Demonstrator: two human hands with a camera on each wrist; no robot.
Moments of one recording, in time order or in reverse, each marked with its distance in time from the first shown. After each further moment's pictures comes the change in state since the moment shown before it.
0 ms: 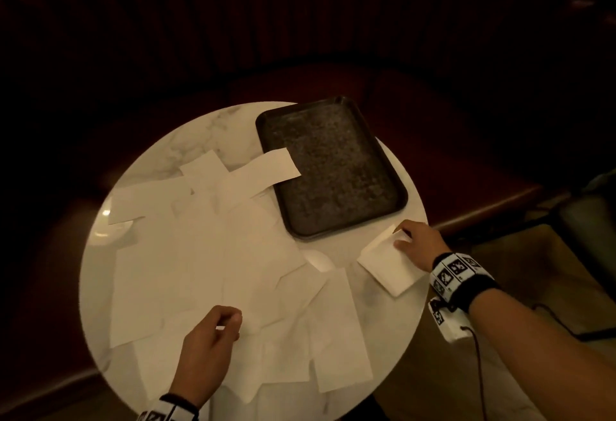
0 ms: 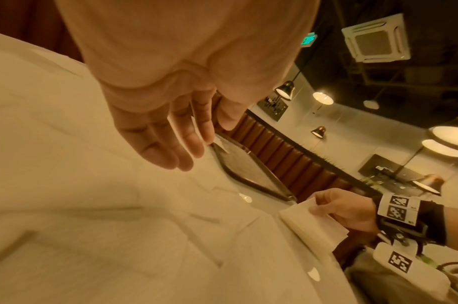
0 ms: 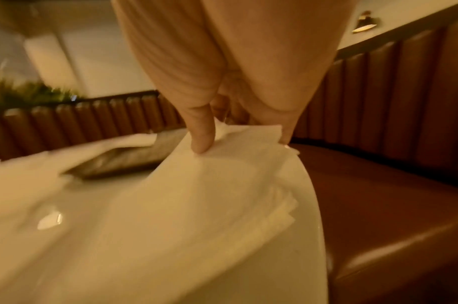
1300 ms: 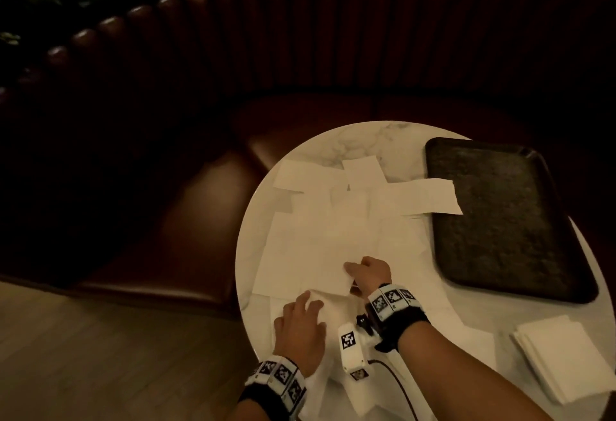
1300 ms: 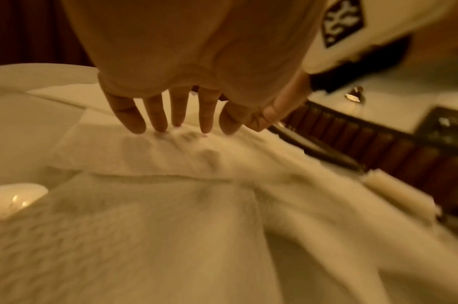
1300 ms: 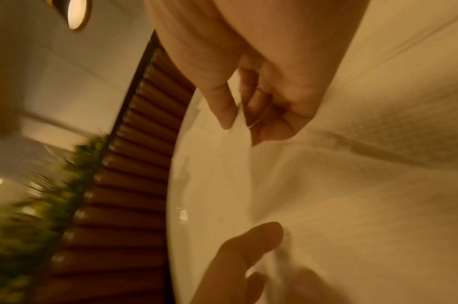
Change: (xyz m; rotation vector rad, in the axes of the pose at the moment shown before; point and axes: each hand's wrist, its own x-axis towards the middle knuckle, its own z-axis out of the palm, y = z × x) left_hand 0.019 -0.083 -0.057 0.496 0.012 -0.103; right_hand -0.041 -0.309 0.214 0.675 -0.340 0.178
